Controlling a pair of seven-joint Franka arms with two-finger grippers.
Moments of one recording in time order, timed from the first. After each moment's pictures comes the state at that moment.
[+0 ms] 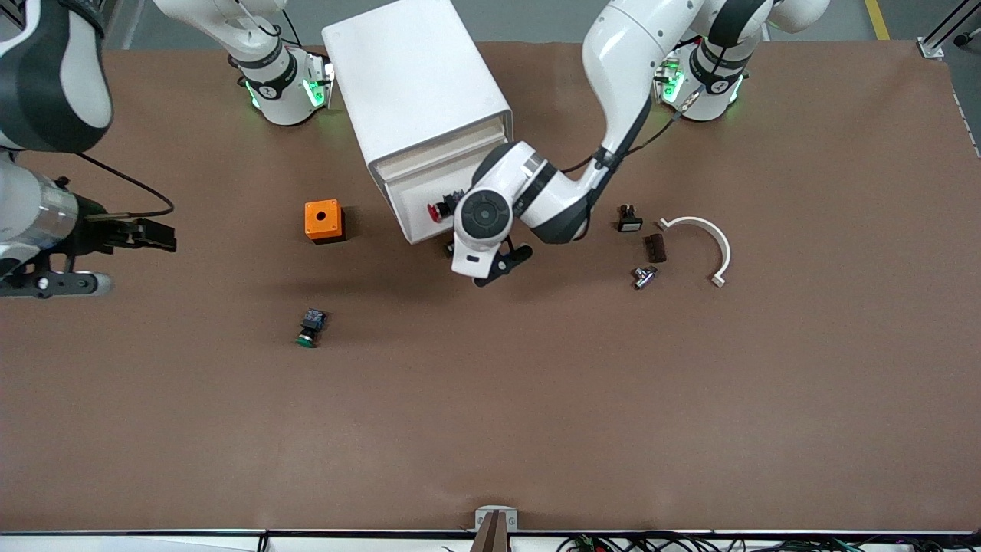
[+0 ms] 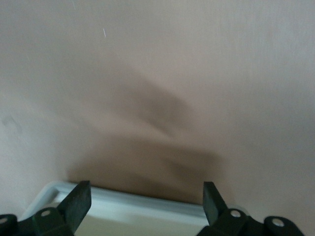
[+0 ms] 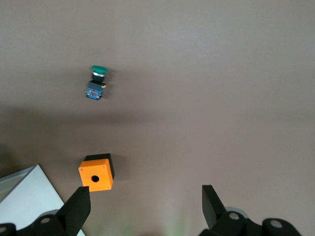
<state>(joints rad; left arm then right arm) -0.84 0.81 -0.03 -1.30 -0.33 1.94 -1.29 0.08 0.18 -0.08 -1.52 -0.03 1.51 -0.03</state>
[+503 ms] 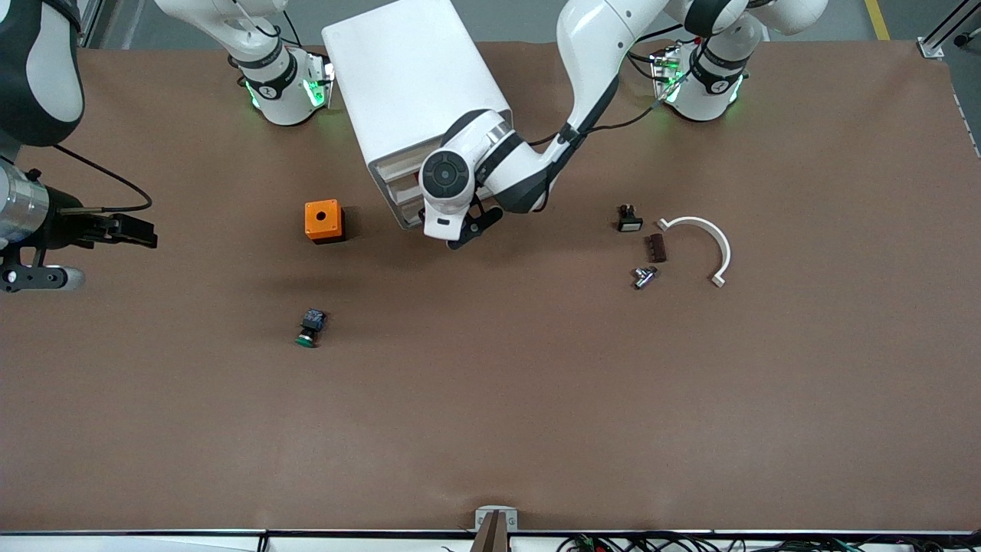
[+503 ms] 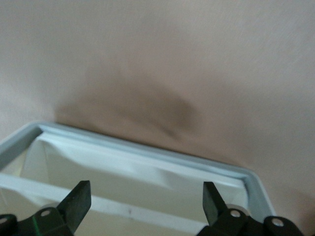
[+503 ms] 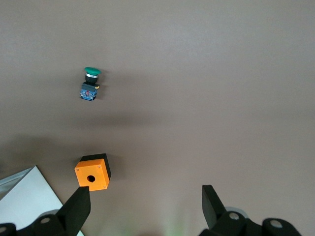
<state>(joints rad) -0.95 0.81 -0.05 -1.32 -0.34 1.95 -1.44 0.05 0.17 -0.08 -1.52 -0.02 1.51 -0.03</state>
